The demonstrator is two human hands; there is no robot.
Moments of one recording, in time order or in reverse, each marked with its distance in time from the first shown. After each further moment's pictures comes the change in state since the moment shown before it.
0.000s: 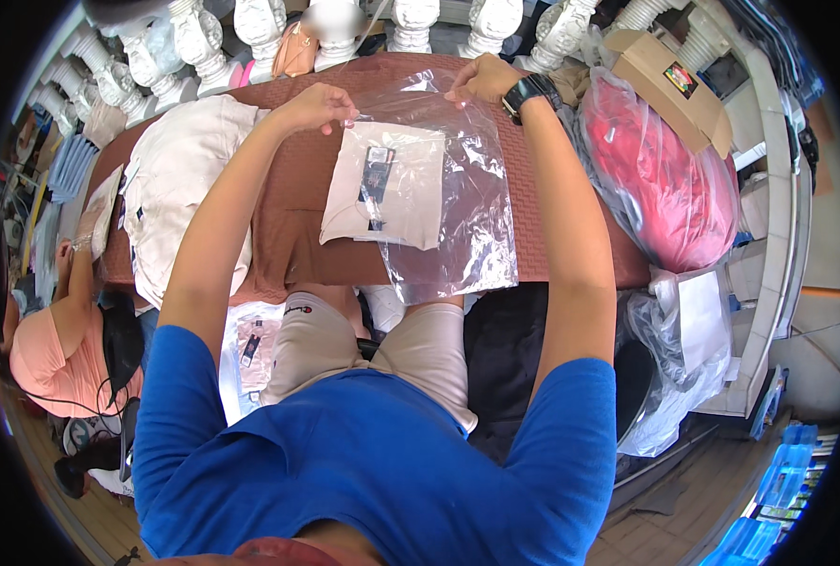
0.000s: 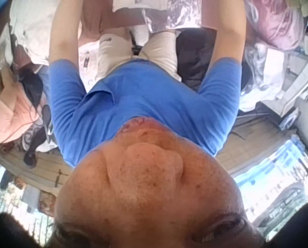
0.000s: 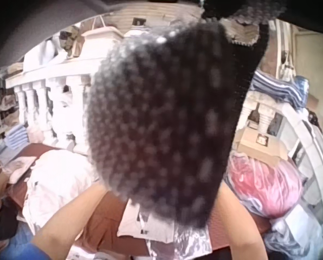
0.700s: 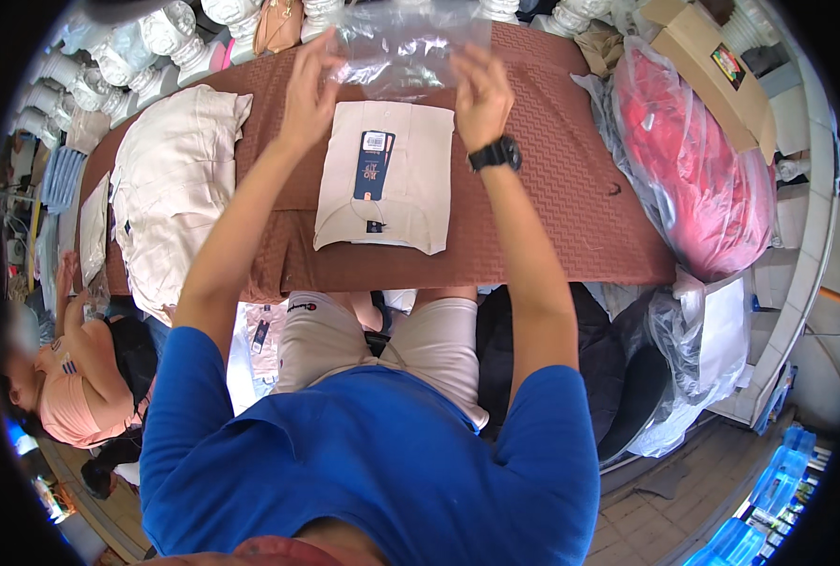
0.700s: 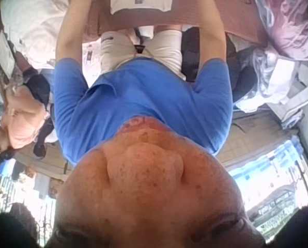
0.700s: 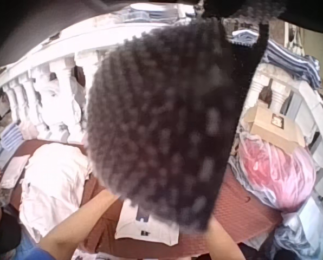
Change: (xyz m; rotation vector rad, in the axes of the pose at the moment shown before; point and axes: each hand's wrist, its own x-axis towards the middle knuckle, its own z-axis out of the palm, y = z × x) left_hand 0.050 -0.025 0.049 0.236 0.949 0.699; right_hand 0.025 0.060 0.128 0.097 1.153 -0.442
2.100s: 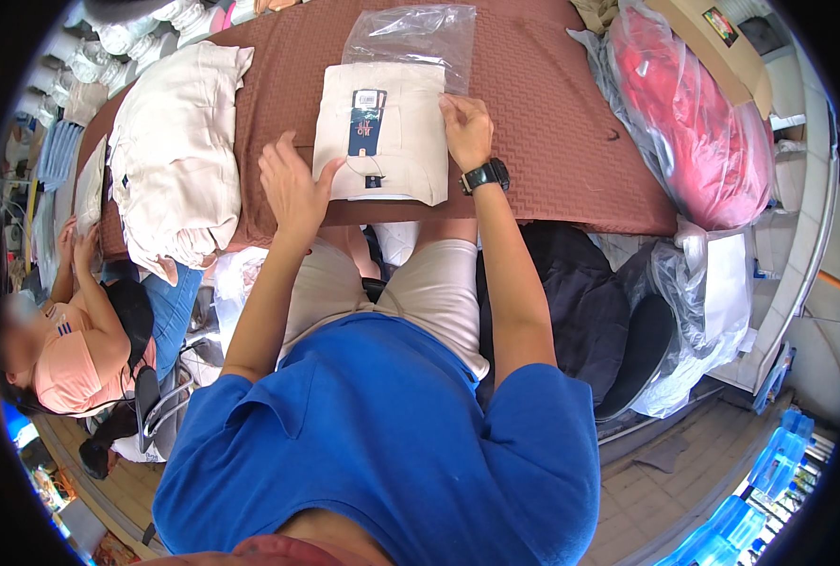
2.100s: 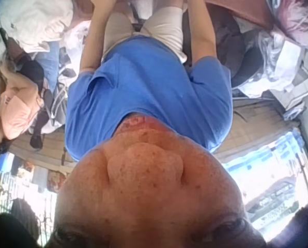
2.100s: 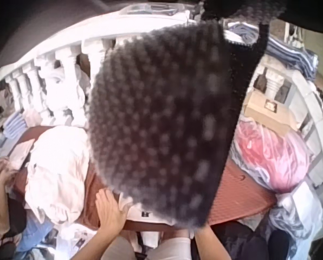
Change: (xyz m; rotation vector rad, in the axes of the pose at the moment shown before) left_hand -0.167 0.162 -0.077 0.622 -0.260 -0.647; right_hand -0.133 -0.057 -0.041 0.034 -0.262 0.641
